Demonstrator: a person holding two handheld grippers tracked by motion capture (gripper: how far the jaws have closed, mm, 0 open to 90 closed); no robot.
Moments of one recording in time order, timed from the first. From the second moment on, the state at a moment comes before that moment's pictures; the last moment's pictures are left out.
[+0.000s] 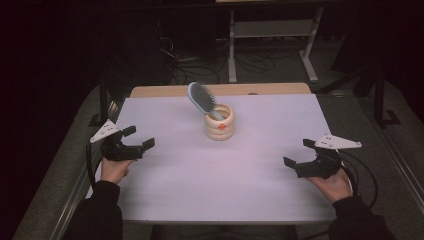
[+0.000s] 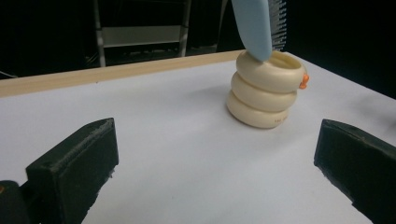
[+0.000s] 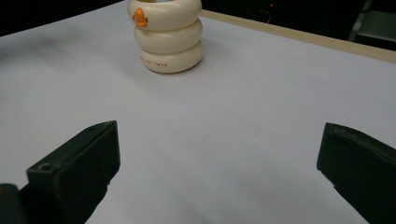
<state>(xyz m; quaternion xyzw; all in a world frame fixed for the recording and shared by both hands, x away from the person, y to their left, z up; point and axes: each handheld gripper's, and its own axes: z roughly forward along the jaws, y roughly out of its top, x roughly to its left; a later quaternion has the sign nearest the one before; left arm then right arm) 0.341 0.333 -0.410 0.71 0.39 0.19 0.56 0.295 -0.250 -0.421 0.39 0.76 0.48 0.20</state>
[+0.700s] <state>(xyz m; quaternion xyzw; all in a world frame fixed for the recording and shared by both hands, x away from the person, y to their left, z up) 0.297 0.363 -0.429 0.70 0.37 0.24 0.55 0.297 -0.259 -0.426 0.41 0.75 0.50 0.18</state>
